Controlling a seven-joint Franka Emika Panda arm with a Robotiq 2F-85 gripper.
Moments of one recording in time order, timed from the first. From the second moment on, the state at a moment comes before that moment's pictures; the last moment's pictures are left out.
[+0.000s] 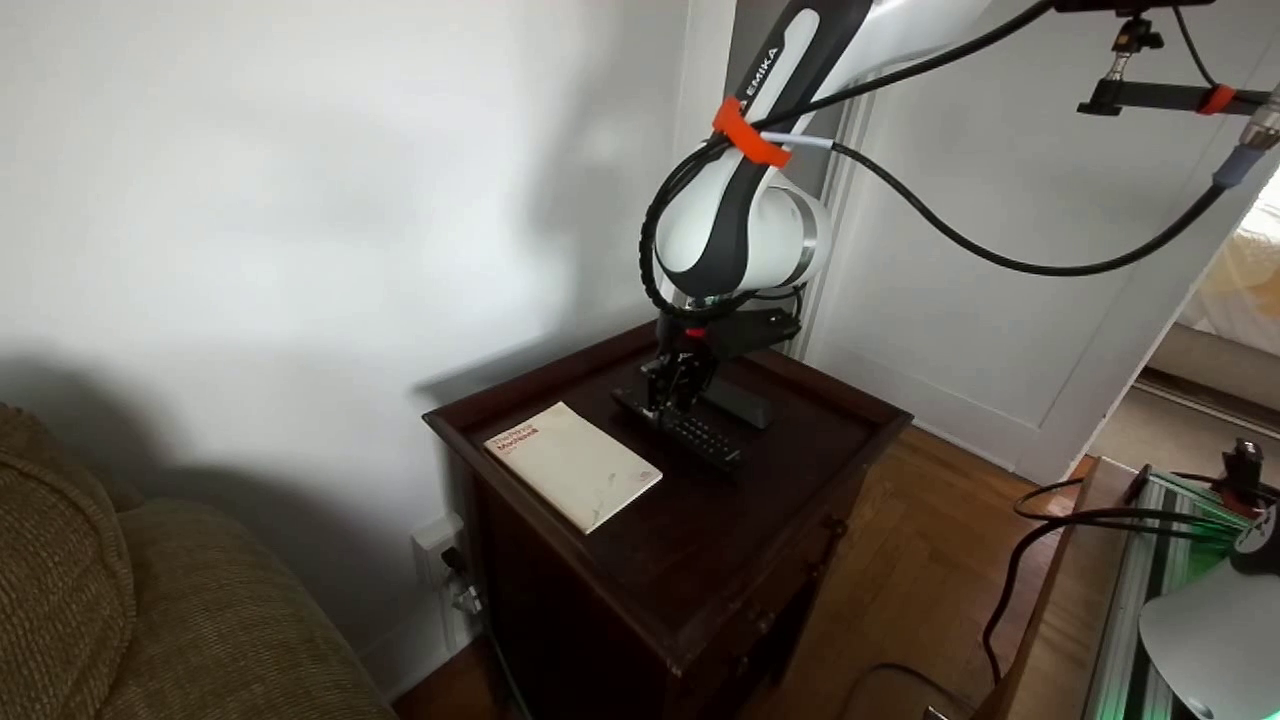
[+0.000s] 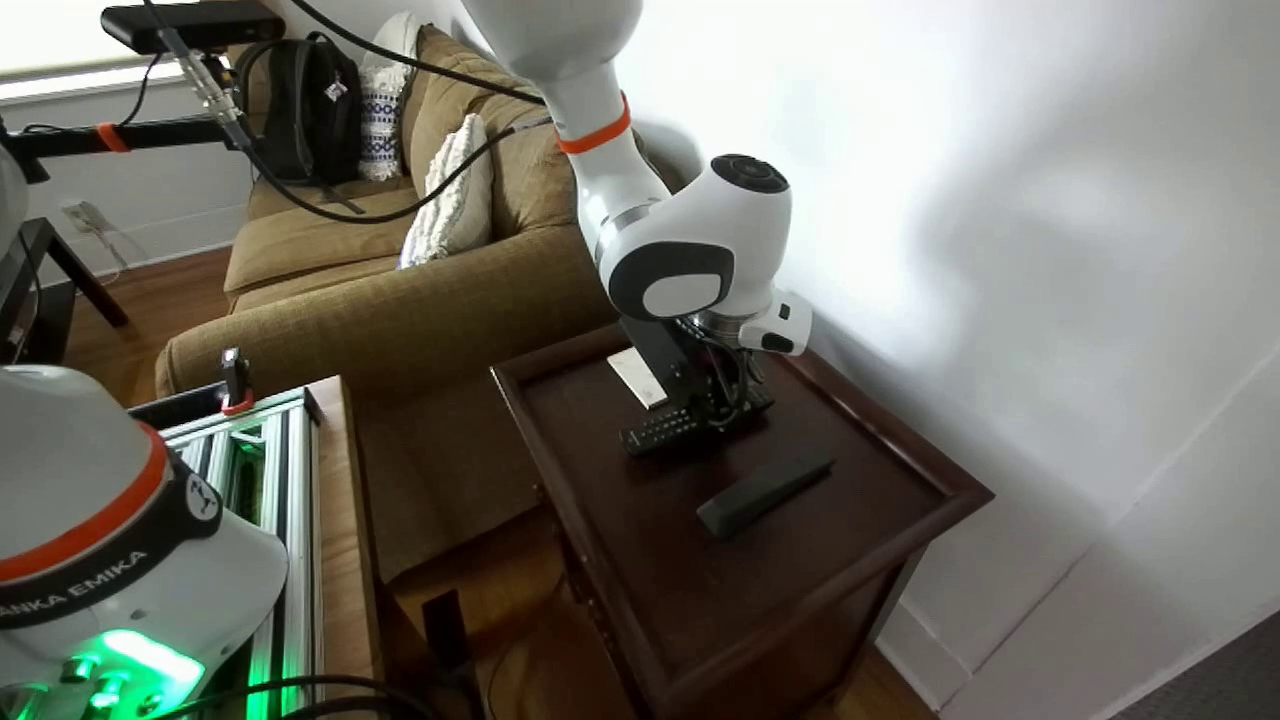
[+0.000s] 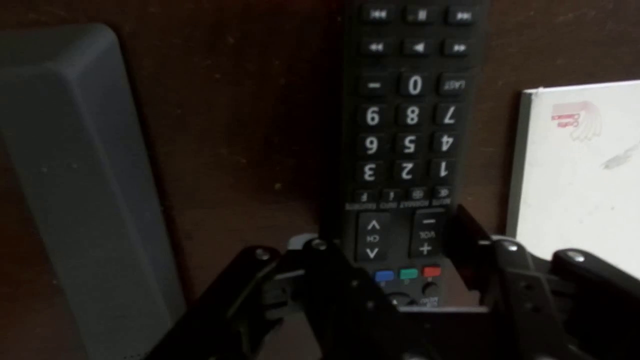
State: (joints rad) arm -0.11 0.64 0.14 -2.20 0.15 2.85 -0.16
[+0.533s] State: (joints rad) arm -0.13 0.60 0.13 -2.20 0.15 2.85 -0.16
